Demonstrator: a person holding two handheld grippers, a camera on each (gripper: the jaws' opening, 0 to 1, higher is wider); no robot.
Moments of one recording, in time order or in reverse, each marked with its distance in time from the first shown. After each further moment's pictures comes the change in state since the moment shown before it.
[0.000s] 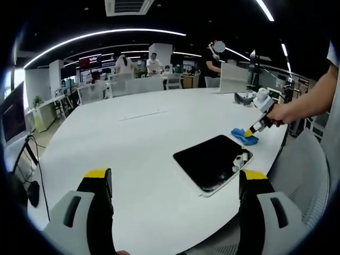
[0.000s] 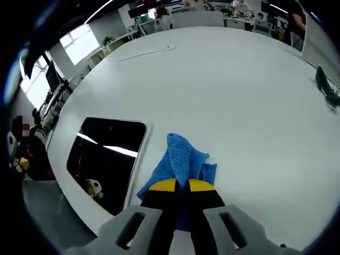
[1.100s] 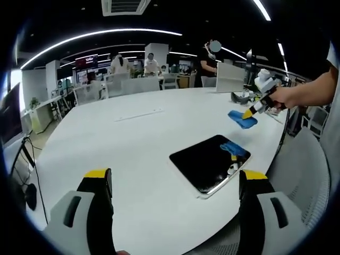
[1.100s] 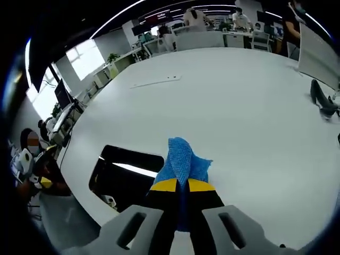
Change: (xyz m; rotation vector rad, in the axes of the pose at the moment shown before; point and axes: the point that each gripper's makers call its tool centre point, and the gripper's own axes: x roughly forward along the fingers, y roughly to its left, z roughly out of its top) left arm 0.007 -0.005 0.002 0.012 -0.002 -0.031; right arm -0.051 0.014 0.049 0.014 -0.127 0.037
